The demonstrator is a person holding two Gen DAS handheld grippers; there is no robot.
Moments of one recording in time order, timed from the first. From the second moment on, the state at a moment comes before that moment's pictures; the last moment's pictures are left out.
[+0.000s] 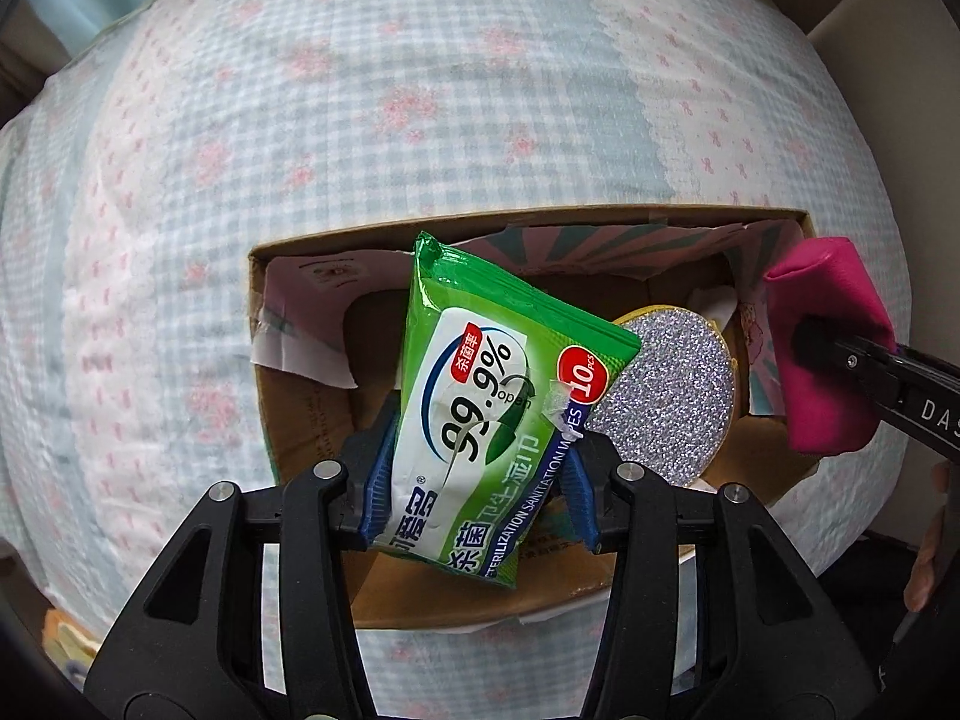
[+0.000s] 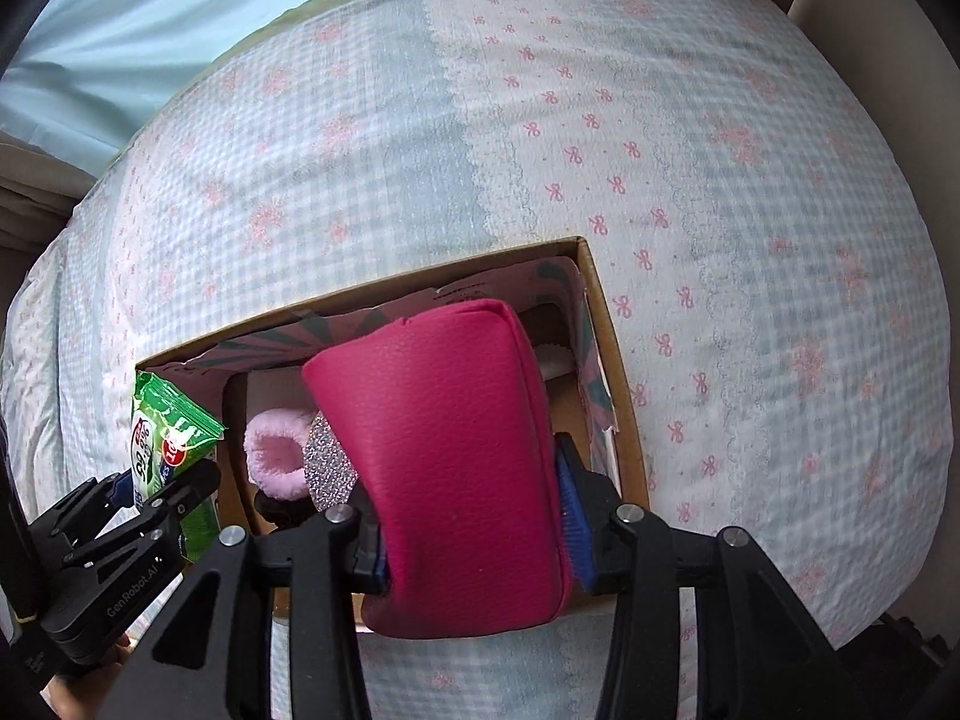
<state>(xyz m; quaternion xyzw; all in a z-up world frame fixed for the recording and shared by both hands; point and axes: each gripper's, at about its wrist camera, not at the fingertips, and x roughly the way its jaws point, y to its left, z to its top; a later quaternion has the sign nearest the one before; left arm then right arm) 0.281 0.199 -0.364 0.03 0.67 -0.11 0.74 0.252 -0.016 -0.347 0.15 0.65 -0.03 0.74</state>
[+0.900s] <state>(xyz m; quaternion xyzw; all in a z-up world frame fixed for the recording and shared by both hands) 0.199 0.182 -0.254 0.04 0.59 -0.11 0.80 0.188 -0.039 -0.251 0.14 0.58 0.00 0.80</state>
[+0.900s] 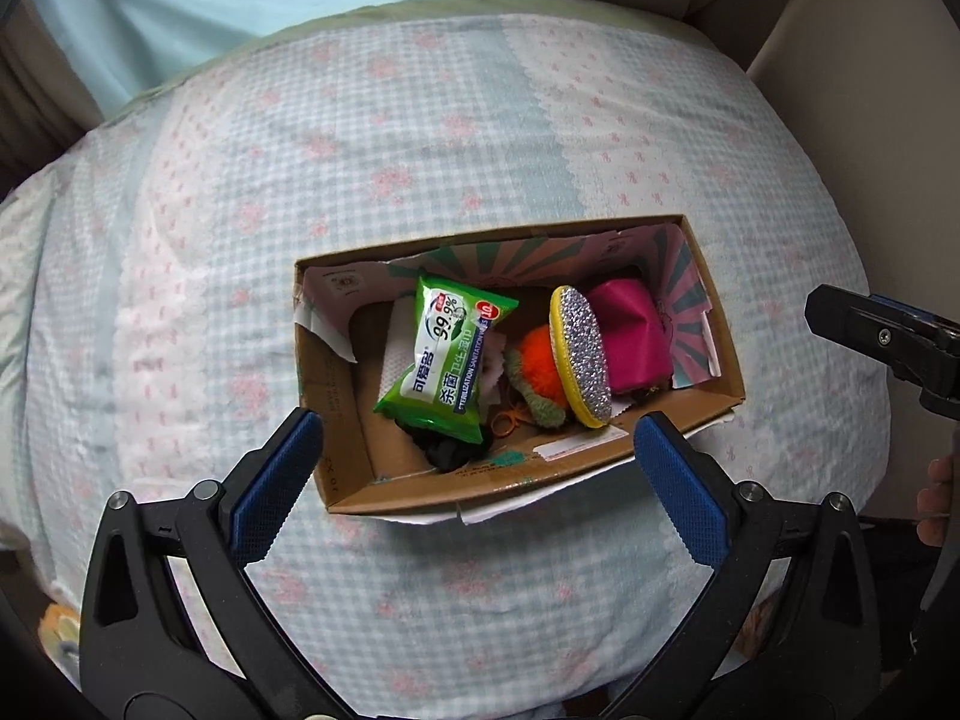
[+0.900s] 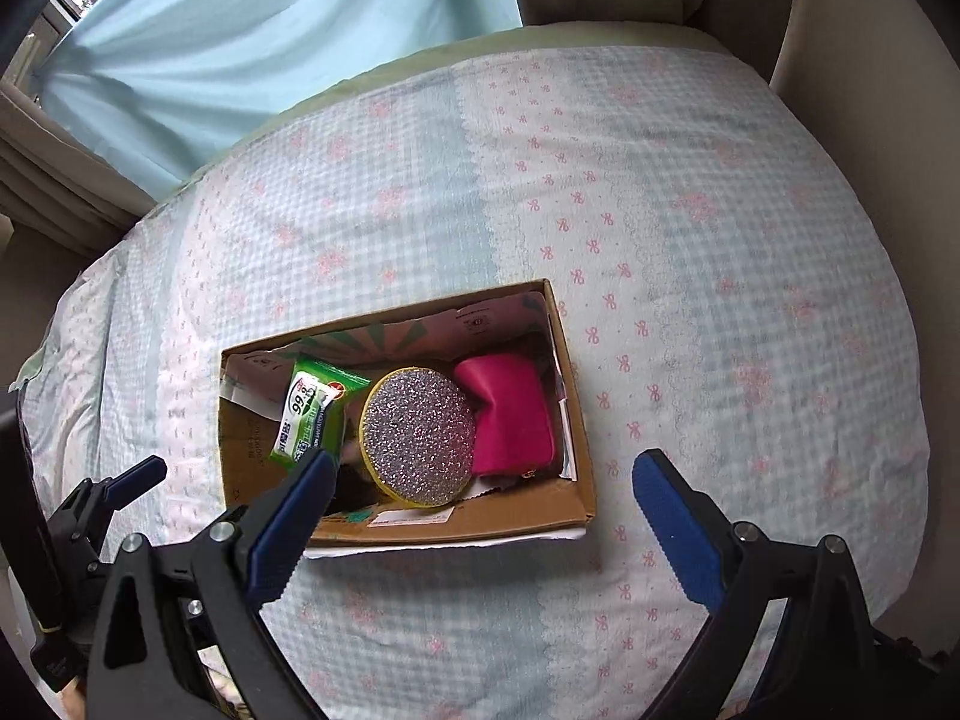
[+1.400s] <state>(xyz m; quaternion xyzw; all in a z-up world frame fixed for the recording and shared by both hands) 0.102 0.147 -0.015 -0.03 0.36 -0.06 0.93 0.091 -0.081 -0.035 0.01 0.39 0.03 0.92</state>
